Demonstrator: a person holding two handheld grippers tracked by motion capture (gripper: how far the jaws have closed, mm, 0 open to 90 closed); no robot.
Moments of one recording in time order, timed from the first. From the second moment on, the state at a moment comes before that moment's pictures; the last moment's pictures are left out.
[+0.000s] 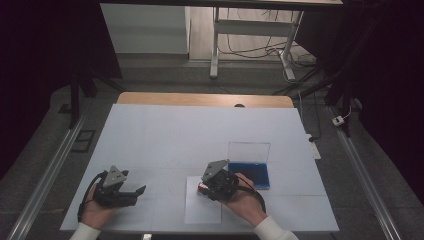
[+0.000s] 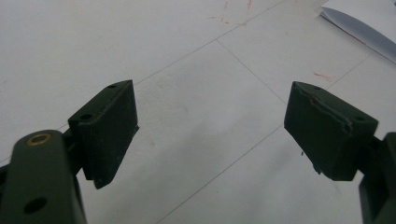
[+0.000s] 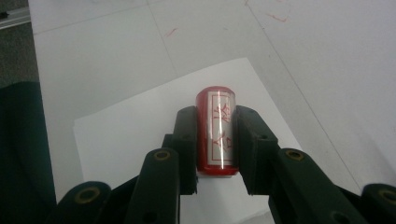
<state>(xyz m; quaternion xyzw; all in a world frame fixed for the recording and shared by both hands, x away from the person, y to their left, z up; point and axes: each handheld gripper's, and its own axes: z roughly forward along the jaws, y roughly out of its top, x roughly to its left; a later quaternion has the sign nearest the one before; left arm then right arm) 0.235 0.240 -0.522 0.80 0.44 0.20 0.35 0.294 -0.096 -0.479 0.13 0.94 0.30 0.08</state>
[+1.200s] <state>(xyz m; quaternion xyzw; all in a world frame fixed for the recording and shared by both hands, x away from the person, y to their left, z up) 0.234 0.241 -0.522 0.80 0.44 0.20 0.35 0.296 -0.092 -0.488 0.13 0.95 0.28 0.08</state>
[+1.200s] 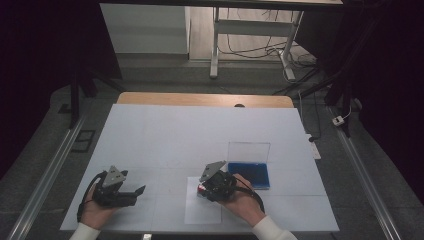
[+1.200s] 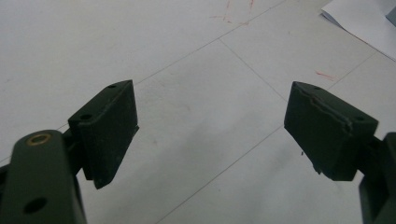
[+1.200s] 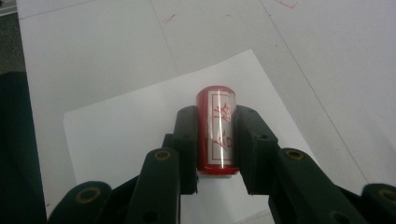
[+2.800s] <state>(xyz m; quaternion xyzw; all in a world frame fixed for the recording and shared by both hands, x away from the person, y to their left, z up) 0.232 0.241 -0.522 0.80 0.44 0.20 0.35 0.297 -0.092 -0.494 0.14 0.95 0.28 0.07</state>
